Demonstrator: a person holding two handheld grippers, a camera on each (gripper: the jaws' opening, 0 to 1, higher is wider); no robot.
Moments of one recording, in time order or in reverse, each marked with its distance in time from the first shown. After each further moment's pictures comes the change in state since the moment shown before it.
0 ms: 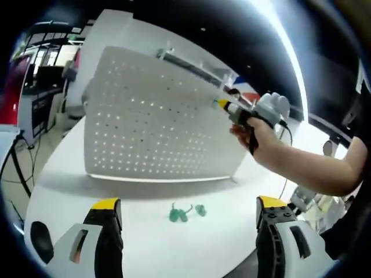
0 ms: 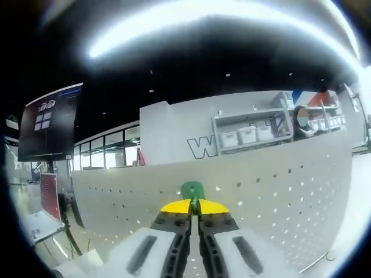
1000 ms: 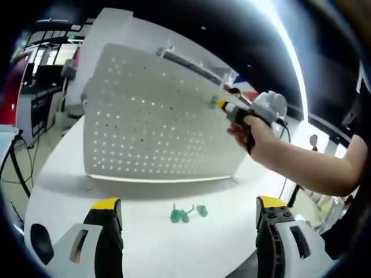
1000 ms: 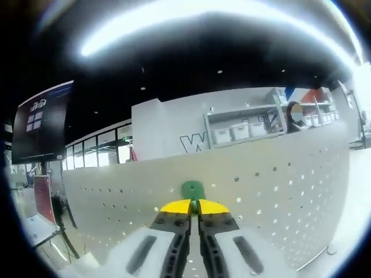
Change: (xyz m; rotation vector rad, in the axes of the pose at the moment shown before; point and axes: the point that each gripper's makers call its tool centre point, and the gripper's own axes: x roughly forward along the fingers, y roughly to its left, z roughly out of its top) left arm 0.003 0.003 0.003 -0.003 0.004 -0.002; right arm 0.008 -0.005 -0.008 0.018 0.031 -0.057
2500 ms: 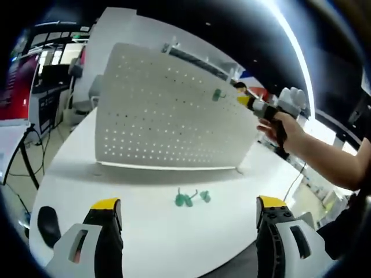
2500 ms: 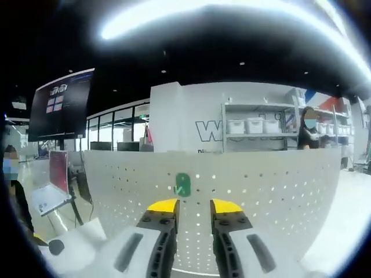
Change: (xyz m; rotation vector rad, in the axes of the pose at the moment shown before) left arm -0.029 -0.003 -0.031 -0.002 0.051 0.067; right arm -0.073 -0.029 0.001 -0.166 0.166 0.147
